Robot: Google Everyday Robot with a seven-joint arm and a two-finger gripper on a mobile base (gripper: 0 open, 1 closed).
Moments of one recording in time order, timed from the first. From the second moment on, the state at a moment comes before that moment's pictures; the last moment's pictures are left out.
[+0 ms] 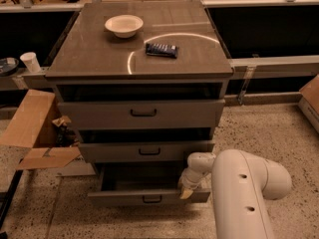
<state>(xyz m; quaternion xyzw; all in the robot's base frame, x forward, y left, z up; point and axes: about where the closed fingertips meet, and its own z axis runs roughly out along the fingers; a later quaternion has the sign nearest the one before) 0.598 -0.128 0.165 -0.74 0.66 0.12 0.09</state>
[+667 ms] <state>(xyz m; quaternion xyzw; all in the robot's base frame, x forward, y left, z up) 0.598 -0.128 0.165 -0.74 0.66 0.12 0.09</state>
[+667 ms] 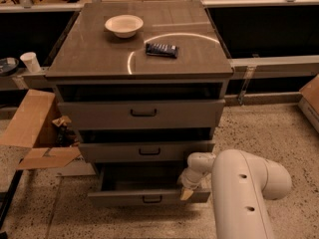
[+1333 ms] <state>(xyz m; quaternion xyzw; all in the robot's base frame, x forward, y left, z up) 0.598 -0.128 0.165 -0.74 0.66 0.12 0.09</state>
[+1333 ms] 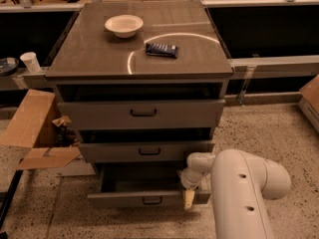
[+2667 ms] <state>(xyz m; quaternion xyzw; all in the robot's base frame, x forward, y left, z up) 0.513 -0.127 0.146 -0.75 0.64 0.16 0.08</state>
